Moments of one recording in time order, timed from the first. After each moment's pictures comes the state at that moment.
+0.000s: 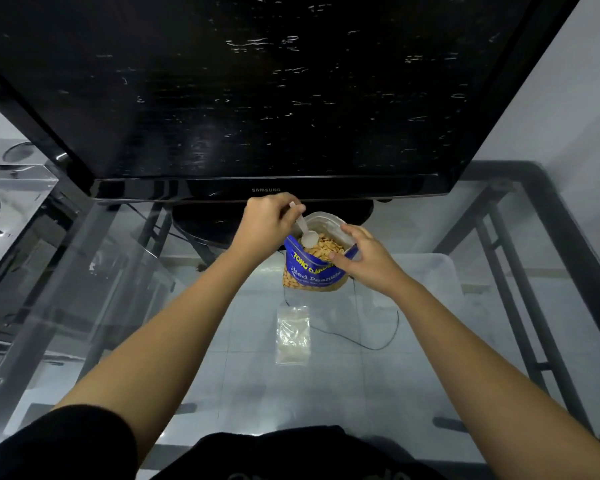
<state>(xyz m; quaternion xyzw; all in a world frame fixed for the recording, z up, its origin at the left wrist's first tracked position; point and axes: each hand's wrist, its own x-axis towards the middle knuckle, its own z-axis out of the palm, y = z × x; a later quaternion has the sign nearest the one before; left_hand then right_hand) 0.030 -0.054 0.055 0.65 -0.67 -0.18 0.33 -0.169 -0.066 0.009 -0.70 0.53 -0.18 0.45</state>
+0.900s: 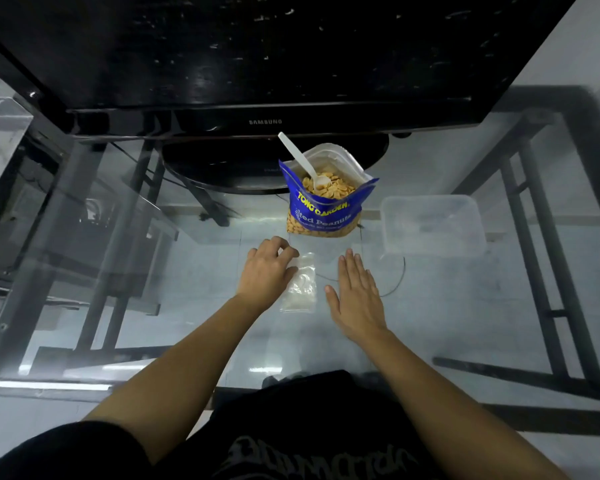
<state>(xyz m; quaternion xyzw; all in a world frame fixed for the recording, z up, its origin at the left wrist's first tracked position) 0.028 0.048 -0.102 0.67 -0.73 -0.11 0.10 -0.160 0.057 -0.126 -0.77 0.59 -0.02 0.24</state>
